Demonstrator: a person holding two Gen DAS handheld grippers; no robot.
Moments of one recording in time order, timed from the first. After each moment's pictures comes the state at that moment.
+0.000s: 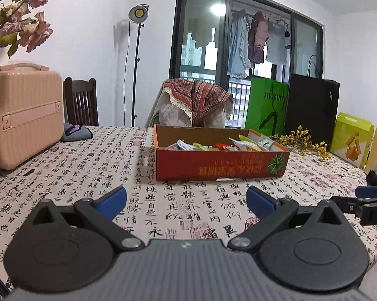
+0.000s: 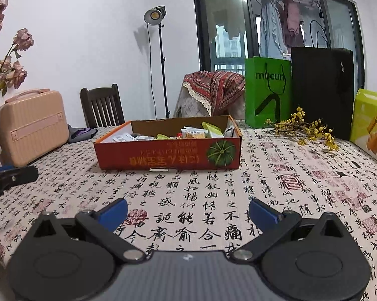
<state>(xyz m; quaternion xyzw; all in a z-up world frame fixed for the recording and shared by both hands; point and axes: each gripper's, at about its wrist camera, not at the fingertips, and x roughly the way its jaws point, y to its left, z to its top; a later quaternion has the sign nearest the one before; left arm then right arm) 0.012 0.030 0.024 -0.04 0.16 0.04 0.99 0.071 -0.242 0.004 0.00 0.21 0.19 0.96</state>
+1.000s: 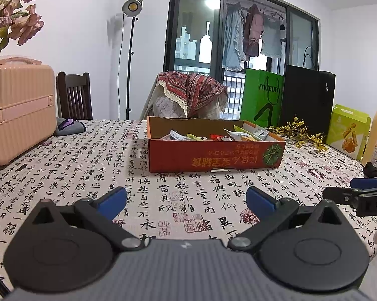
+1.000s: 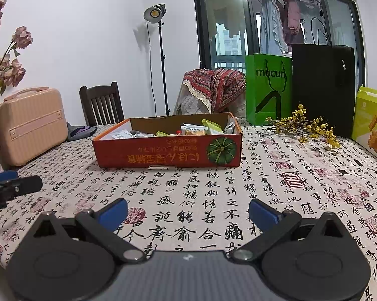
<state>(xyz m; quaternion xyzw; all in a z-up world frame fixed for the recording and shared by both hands) 0.018 0.024 0.015 -0.04 0.17 0.03 0.98 0.077 -0.241 0.001 0.00 0.22 0.19 0.96</state>
